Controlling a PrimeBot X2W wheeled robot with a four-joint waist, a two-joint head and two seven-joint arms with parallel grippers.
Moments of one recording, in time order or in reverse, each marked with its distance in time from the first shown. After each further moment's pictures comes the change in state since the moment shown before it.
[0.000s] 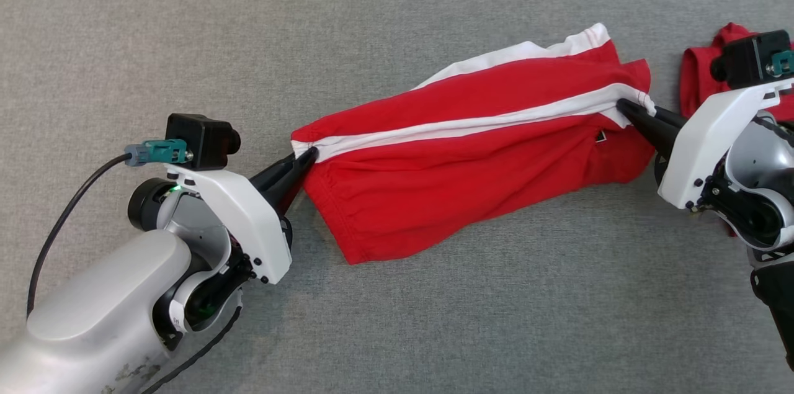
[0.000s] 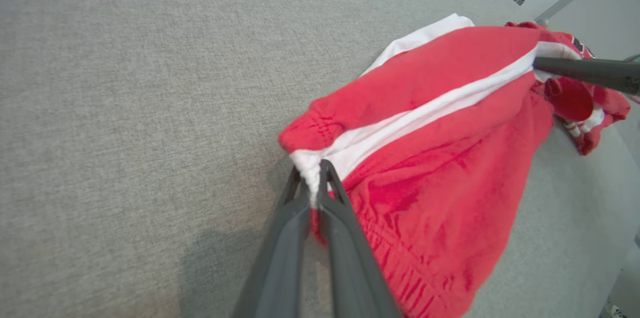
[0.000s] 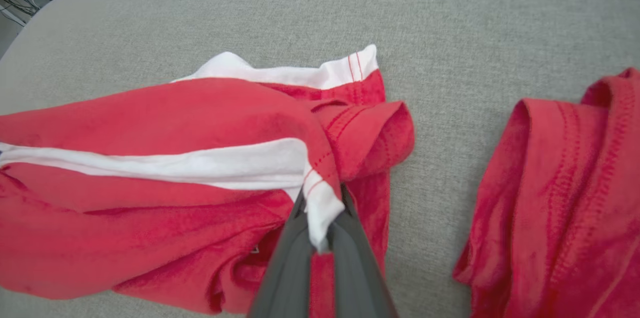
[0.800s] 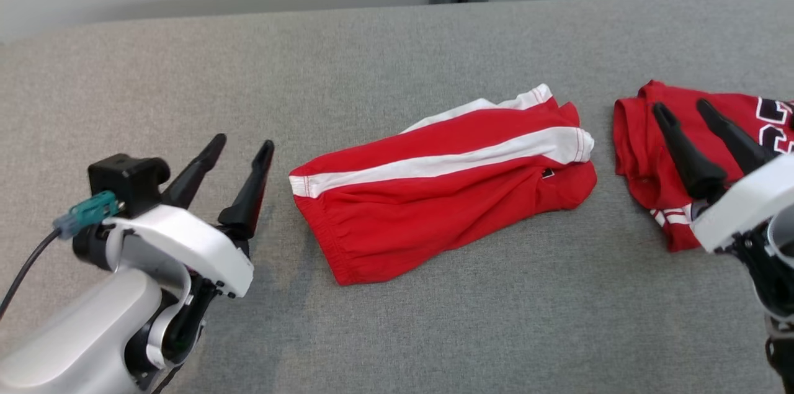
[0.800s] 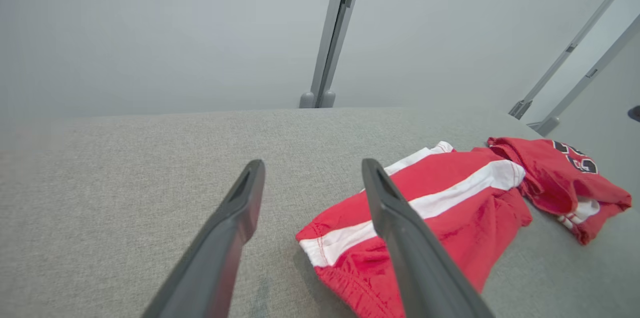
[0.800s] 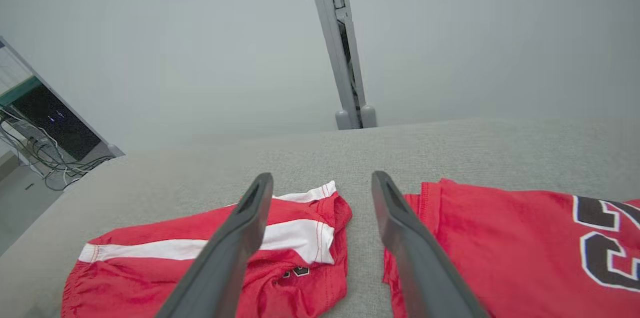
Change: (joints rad) left arm 0.123 0.056 0.074 -0.036 0.063 0.105 -0.262; right arm 0.223 0.050 -0.170 -0.160 -0.045 0.000 -0.282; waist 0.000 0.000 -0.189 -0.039
